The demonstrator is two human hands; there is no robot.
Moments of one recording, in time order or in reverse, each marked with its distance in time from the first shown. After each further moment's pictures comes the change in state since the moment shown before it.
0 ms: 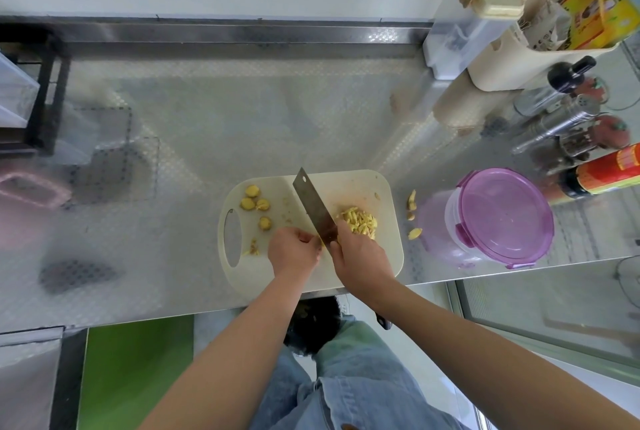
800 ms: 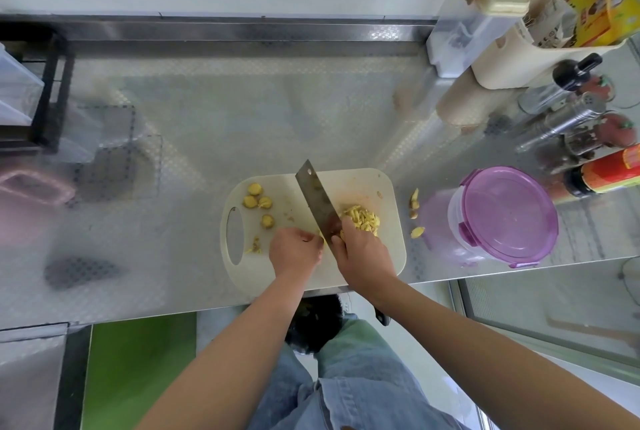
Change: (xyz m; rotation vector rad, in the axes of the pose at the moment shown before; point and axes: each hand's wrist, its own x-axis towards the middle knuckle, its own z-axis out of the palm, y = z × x) left_hand -0.010 0.003 -0.003 0.036 0.014 0.038; right_hand -0.001 -0.002 -0.003 0.034 0.038 0.013
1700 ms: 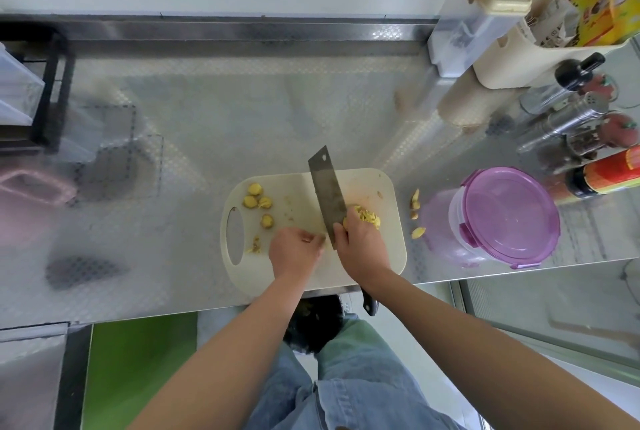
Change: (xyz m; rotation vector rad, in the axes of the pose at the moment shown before) left_hand -0.005 0.002 -0.003 0.094 0.005 0.039; right_hand 0.017 0.001 0.005 0.180 0.082 0.071
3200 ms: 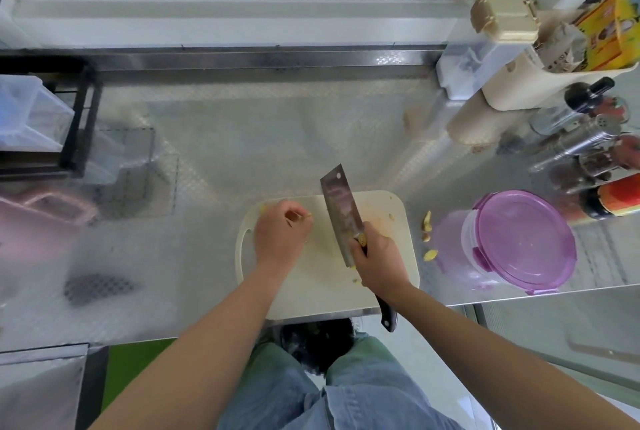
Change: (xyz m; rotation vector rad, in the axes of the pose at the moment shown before) left_hand 0.036 0.033 -0.058 0.089 0.196 0.303; right_hand 0.014 0.006 -0.011 0.113 -0.006 0.010
